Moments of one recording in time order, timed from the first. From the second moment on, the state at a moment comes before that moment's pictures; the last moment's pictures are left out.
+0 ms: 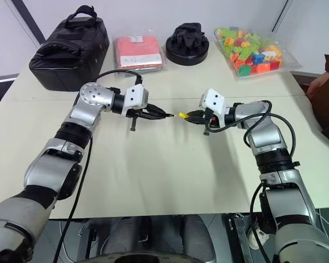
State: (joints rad) left arm -1.05 0.35 -0.22 0.82 0.01 -0.26 -1.34; right arm -0.71 -0.61 0.12 0.33 0.12 0.17 1.18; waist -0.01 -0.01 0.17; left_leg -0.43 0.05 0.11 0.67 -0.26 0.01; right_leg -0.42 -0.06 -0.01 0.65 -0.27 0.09
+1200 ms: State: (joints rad) left arm -1.05 0.37 -0.22 0.86 0.02 -0.27 -1.33; right arm -0.67 -0.59 0.14 0.22 0.14 0.24 1.15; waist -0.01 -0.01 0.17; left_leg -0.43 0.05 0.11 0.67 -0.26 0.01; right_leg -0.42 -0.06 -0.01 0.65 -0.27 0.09
